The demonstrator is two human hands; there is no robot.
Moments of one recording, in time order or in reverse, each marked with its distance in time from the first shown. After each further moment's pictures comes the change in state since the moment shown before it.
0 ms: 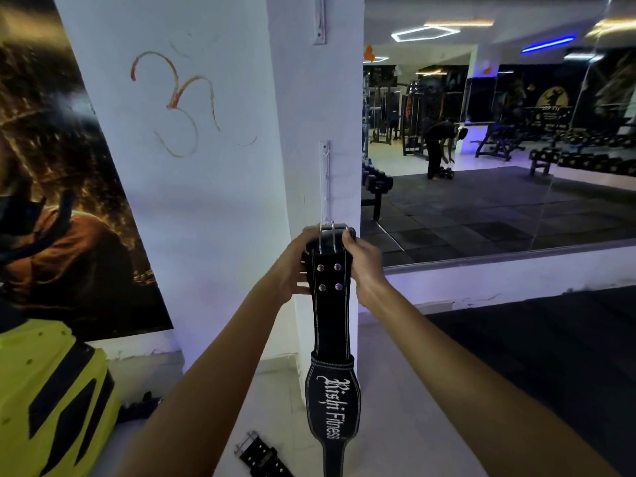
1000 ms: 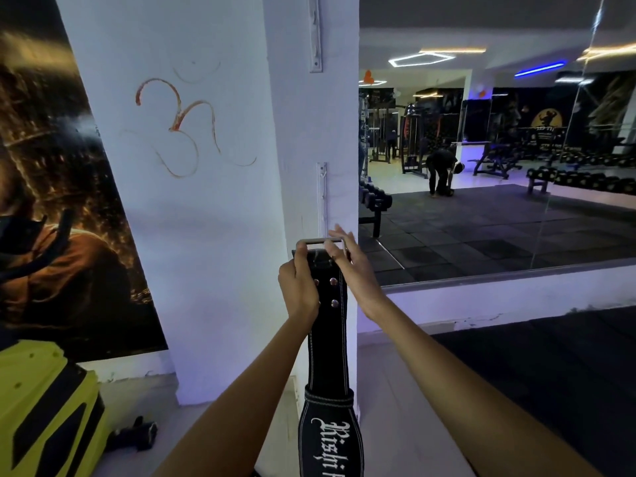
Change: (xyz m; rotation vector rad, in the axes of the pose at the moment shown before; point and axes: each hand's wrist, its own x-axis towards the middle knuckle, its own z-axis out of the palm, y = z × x) left_hand 0.014 -0.008 0.046 -0.151 0.576 0.540; right_hand 0.007 -0.018 -0.006 -0.350 -0.242 -0.283
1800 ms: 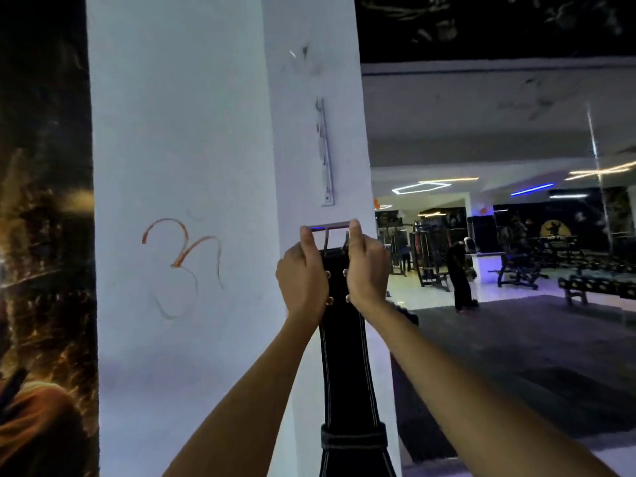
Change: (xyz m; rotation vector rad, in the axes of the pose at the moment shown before) left_hand 0.236 0.114 0.115 0.140 0.138 0.602; right_hand 0.277 -0.095 -0.004 -0.184 0.561 -0.520
